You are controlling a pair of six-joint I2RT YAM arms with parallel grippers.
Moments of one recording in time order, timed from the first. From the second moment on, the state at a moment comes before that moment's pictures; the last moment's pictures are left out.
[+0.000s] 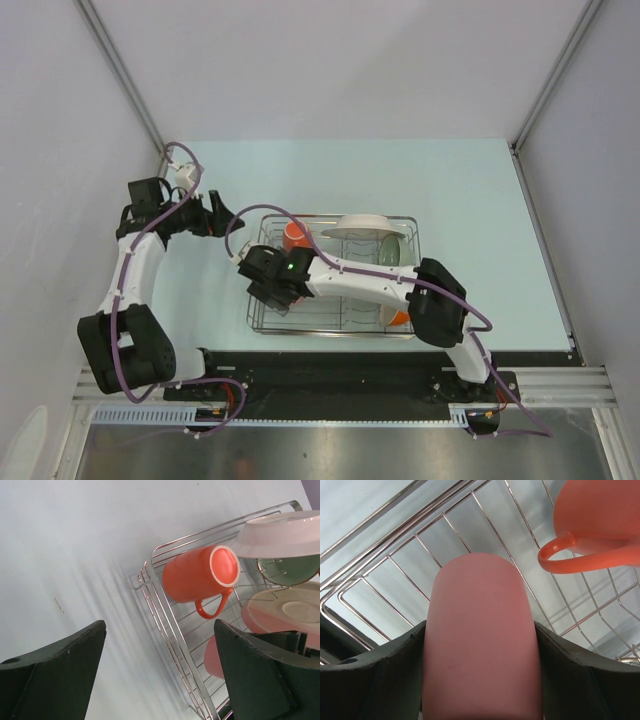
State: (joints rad) left arm 0.23 1.33 1.03 -0.48 0.85 0.10; right arm 1.23 2.08 1.81 -0.85 0.33 0.14
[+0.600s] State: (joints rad) left arm 0.21 1.35 1.03 -0.49 0.81 0.11; right arm 1.22 2.15 1.84 -0.86 0.30 0.11
